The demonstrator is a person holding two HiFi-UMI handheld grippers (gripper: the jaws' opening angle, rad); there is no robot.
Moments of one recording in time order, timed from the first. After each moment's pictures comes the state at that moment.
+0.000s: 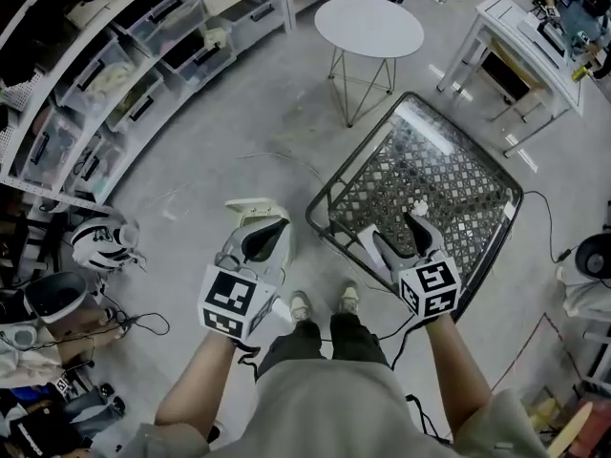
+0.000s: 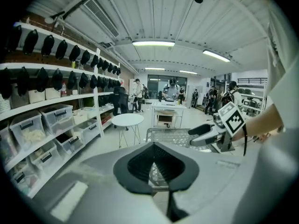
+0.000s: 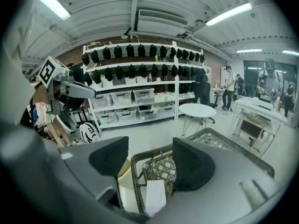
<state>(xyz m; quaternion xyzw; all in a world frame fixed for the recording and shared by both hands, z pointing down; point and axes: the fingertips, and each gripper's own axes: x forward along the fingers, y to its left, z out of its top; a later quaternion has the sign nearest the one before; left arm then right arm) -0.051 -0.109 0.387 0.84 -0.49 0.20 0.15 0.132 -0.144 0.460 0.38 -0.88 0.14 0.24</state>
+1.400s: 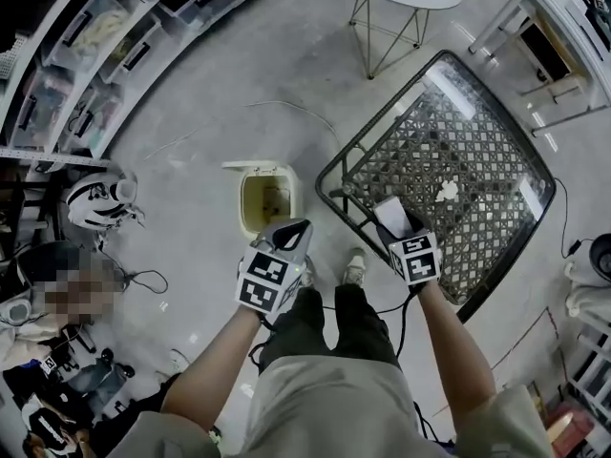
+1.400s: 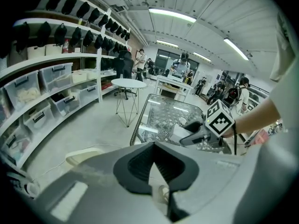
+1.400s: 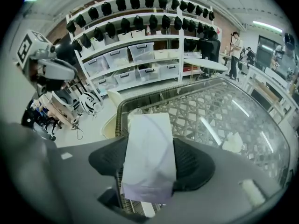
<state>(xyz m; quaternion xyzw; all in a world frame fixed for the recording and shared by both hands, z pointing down) -0.023 -0.087 0.590 0.79 -0.46 0.26 0.31 0.155 -0.132 0.700 0.32 -0.81 0.24 0.42</state>
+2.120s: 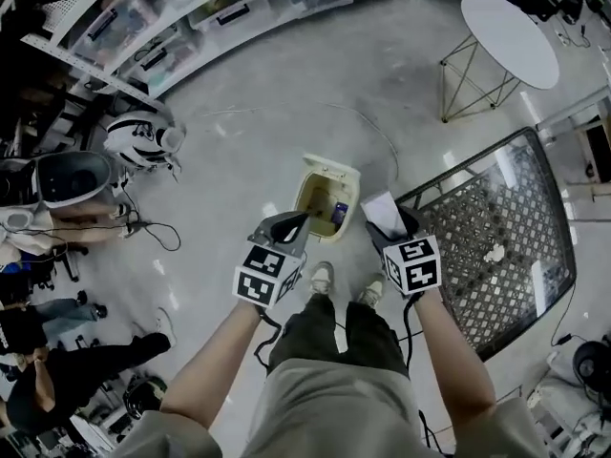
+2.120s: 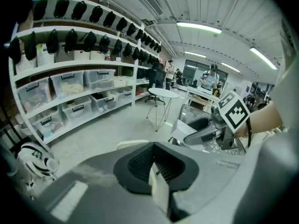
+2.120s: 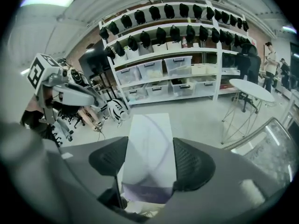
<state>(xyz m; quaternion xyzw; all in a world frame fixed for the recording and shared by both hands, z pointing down) -0.191 -0.047 0.571 0.70 -0.61 0.21 0.31 -0.071 -0.128 0.631 0.17 -0.90 0.19 0.36</state>
